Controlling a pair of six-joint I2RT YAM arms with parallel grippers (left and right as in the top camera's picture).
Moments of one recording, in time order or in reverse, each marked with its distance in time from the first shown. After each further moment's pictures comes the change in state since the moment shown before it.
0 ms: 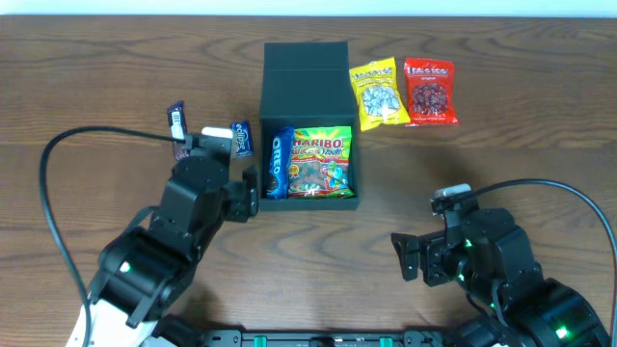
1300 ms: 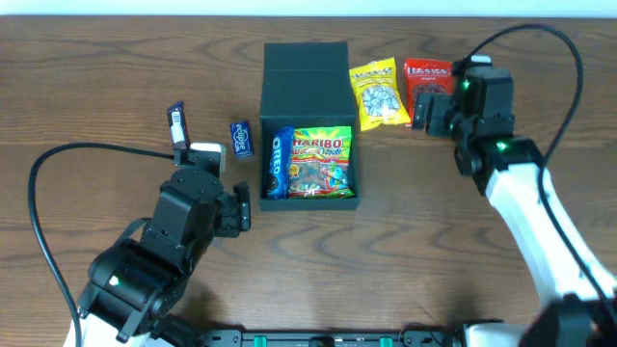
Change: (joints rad) left arm 0.001 -0.042 0.000 -0.125 -0.010 -0.061; right arm -0.409 0.816 0.213 0.740 0.101 -0.148
